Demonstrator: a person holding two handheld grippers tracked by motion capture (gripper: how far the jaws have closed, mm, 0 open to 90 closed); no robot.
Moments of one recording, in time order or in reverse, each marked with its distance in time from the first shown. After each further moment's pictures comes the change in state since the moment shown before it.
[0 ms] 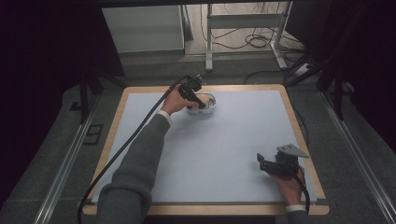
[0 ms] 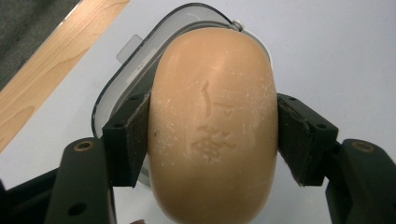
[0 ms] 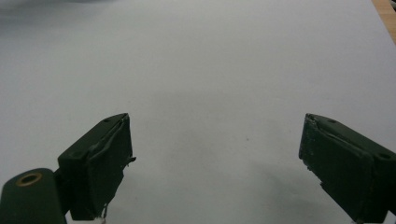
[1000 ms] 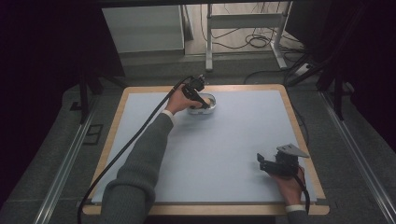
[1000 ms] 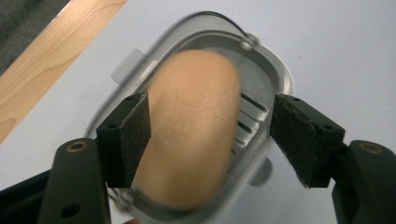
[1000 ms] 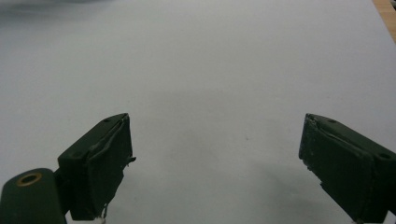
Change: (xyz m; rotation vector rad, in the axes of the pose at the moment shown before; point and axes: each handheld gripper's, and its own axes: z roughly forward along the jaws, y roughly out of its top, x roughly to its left) left arm 0.004 0.006 0.016 0.004 -0.013 -0.010; right arm 0.000 0.000 0.000 0.003 -0.002 0.001
